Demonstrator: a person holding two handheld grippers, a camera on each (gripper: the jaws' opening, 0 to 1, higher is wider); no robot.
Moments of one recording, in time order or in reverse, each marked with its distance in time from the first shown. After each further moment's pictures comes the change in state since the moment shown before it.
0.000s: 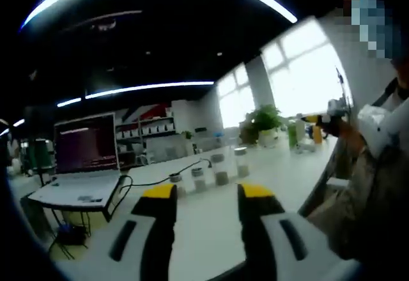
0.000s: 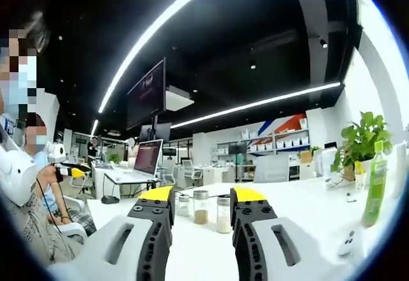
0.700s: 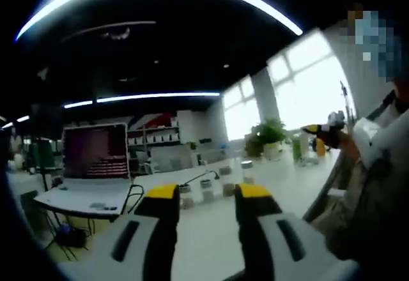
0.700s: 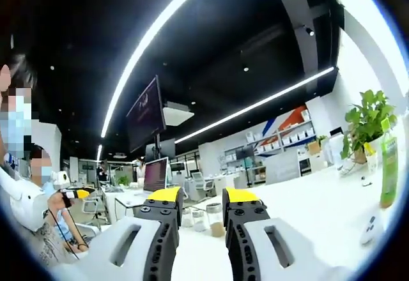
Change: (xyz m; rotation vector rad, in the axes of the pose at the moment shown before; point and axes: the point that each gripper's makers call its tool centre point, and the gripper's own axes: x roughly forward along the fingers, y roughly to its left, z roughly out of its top) left arm -0.018 0.020 0.049 0.040 -0.133 0.015; right arm 0.021 0.004 0.026 0.167 -0.071 0.032
